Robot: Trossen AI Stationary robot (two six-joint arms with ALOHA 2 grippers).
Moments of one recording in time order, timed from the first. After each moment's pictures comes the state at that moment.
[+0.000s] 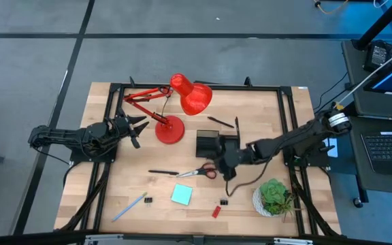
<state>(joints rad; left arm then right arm) -0.03 0.06 0.02 0.05 -0.58 0.02 0.28 1.56 0.86 0.00 0.37 -0.45</state>
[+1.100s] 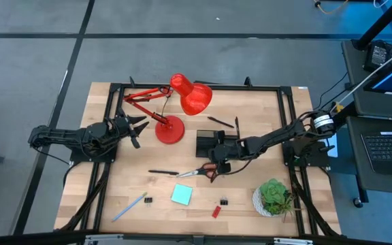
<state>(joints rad) -0.03 0.06 0.02 0.05 -0.58 0.02 0.17 1.73 0.86 -0.02 0.38 -0.26</state>
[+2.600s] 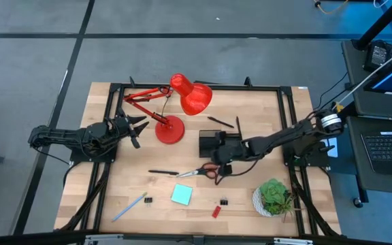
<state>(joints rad) -0.03 0.06 0.02 0.05 -0.58 0.02 0.22 1.63 0.86 -0.02 0.38 -0.24</state>
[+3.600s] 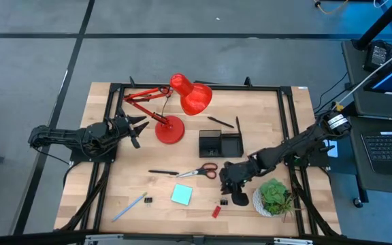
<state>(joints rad) -0.03 0.06 0.02 0.05 -0.58 0.01 0.42 1.58 0.86 -0.09 -0.18 0.49</state>
